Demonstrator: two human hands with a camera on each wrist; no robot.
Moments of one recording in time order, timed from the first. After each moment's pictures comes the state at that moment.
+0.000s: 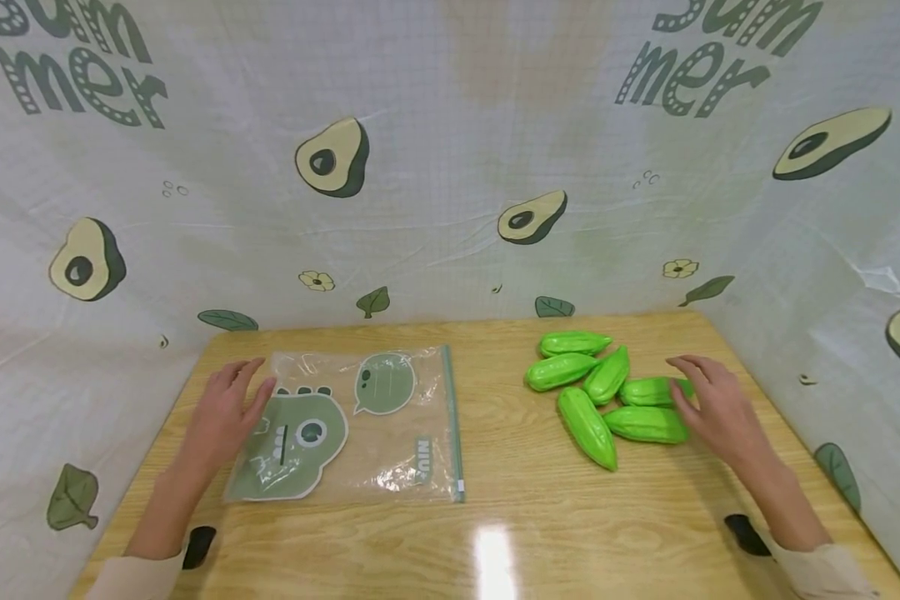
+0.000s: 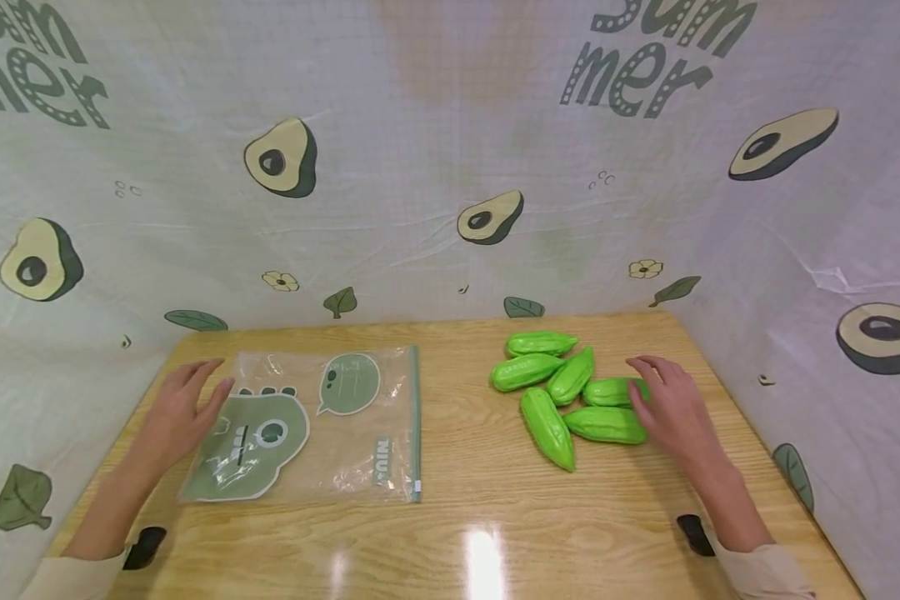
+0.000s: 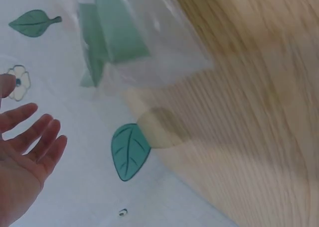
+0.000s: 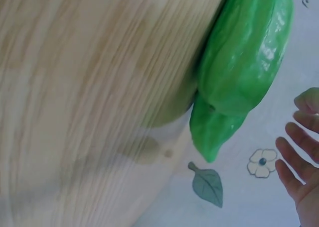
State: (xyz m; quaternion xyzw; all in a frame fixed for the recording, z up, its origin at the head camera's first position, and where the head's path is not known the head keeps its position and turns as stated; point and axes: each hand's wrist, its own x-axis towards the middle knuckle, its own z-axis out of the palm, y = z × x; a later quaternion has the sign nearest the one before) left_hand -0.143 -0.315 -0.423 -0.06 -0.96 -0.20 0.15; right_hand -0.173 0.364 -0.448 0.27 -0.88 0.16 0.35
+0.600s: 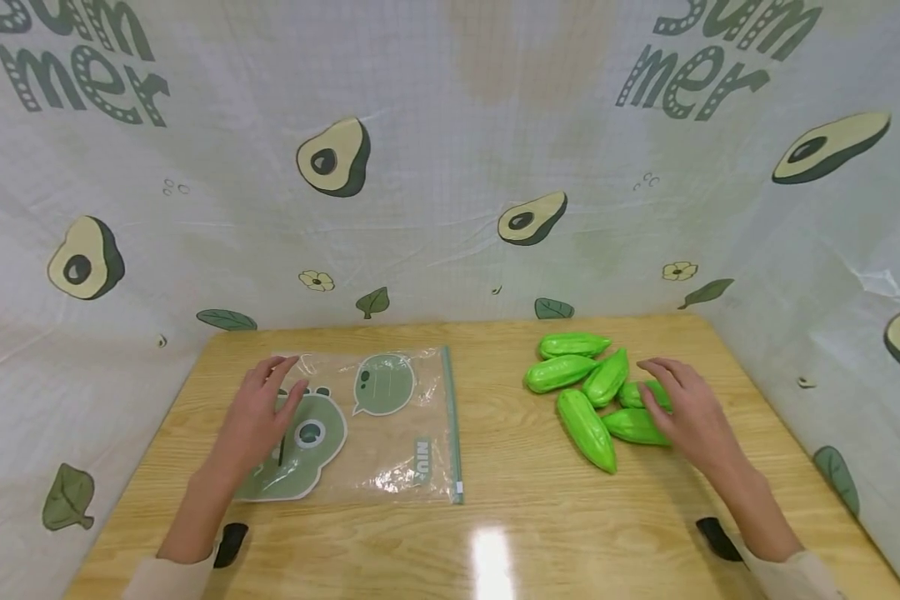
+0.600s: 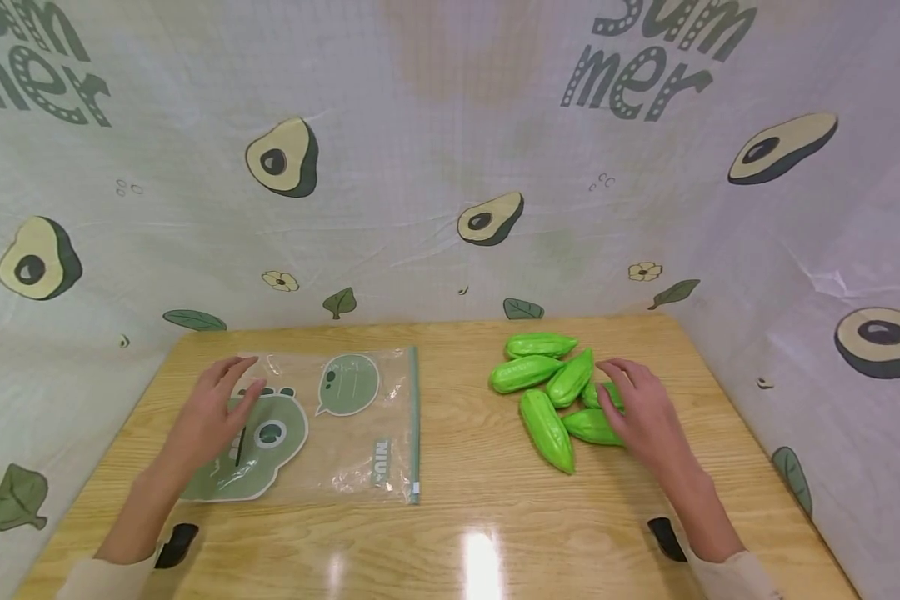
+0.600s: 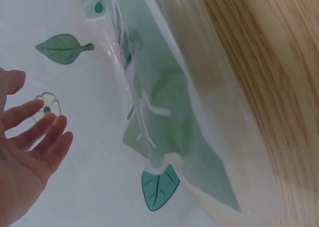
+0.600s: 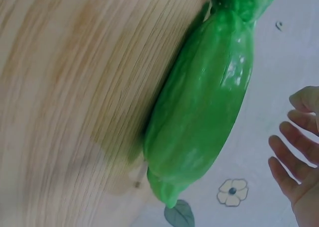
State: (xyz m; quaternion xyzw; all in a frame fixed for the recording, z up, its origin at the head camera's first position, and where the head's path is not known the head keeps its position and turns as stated) left_hand -0.142 -0.272 -0.422 -0.12 -0.95 -0.23 0.19; right_hand -0.168 0.324 -0.442 0.28 -0.88 0.19 0.34
